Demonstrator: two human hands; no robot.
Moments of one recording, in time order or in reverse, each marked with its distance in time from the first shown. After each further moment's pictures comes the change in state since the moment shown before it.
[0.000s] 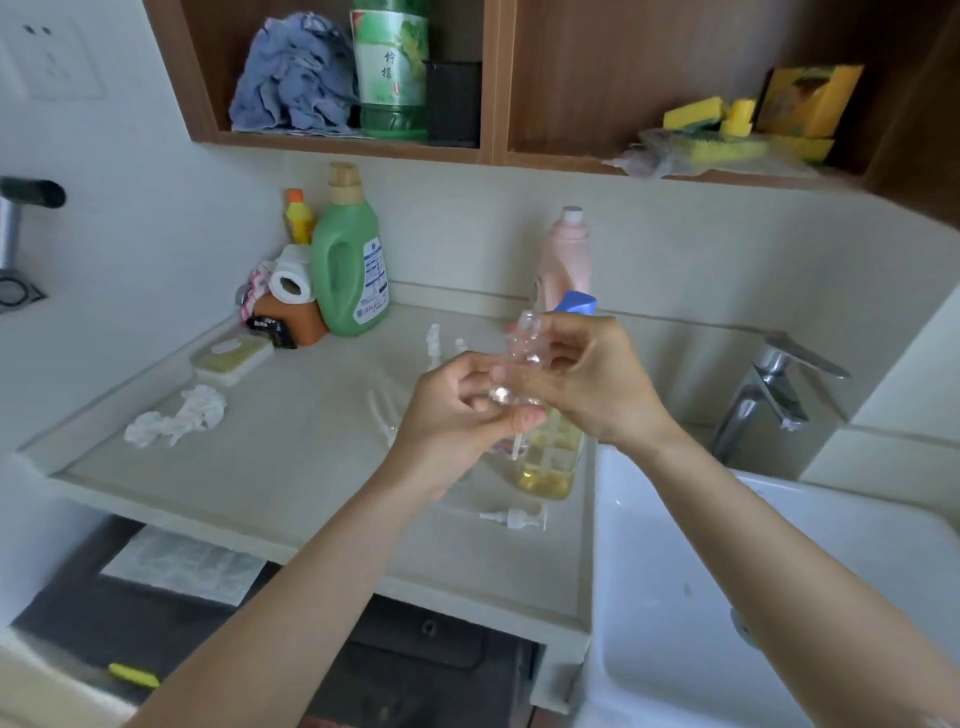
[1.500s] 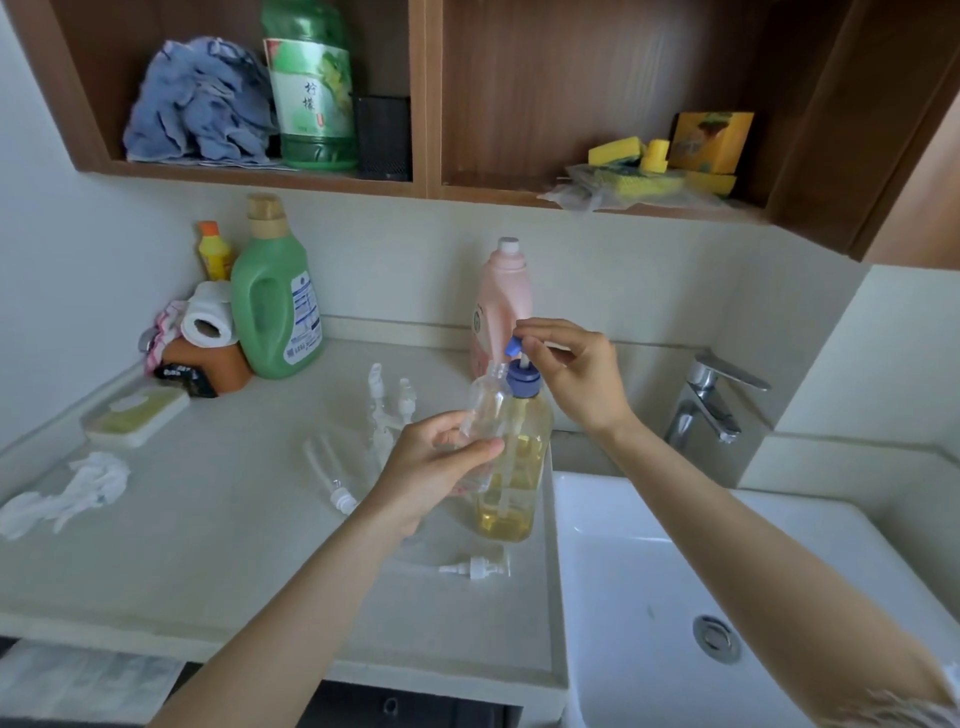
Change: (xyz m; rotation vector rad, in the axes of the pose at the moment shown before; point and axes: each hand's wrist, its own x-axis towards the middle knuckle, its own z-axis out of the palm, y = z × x) left_hand 0.049 -0.049 -0.002 0.045 -0.110 -0.218; right_hand 0.052 0.076 -0.041 -0.182 0.307 -0.145
